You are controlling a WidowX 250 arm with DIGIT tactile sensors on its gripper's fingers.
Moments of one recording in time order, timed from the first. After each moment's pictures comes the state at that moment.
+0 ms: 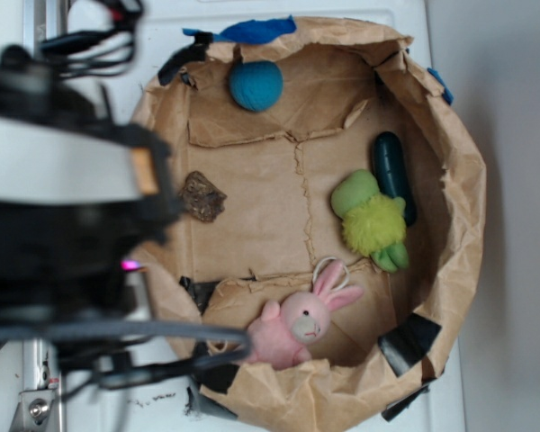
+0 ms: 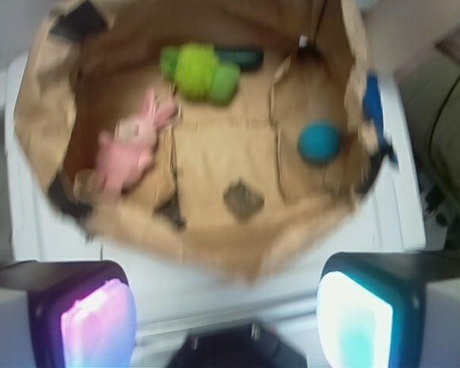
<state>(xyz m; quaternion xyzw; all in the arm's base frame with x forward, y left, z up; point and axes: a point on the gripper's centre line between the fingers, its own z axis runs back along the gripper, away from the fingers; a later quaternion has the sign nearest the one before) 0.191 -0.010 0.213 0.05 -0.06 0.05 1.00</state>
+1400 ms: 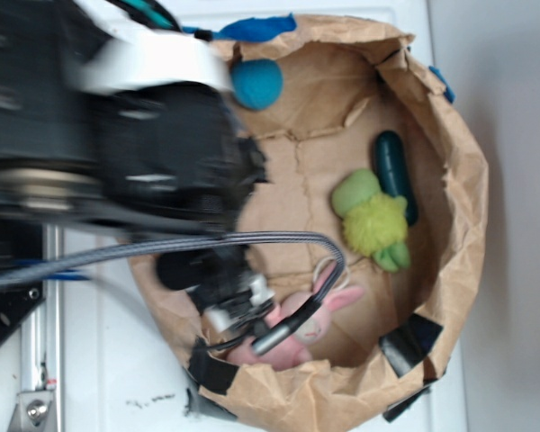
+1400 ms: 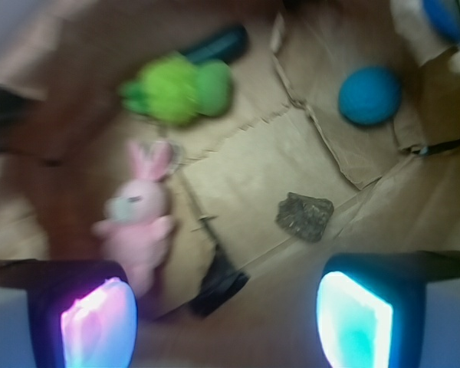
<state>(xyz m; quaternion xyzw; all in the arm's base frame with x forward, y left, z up) 0.217 -0.010 0.142 -0.04 -0.04 0.27 0.96</state>
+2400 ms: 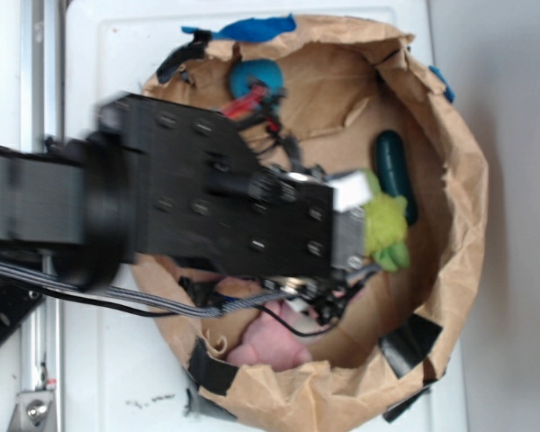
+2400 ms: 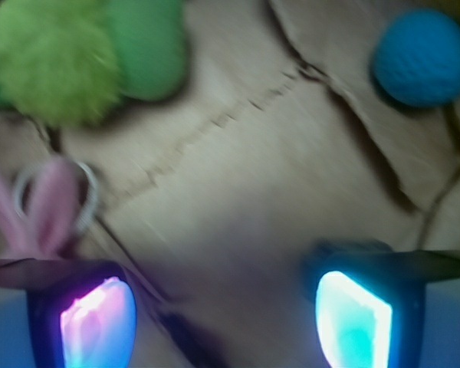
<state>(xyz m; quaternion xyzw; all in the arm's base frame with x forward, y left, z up) 0.253 -0.016 0.064 0.05 0.00 0.31 0.95</state>
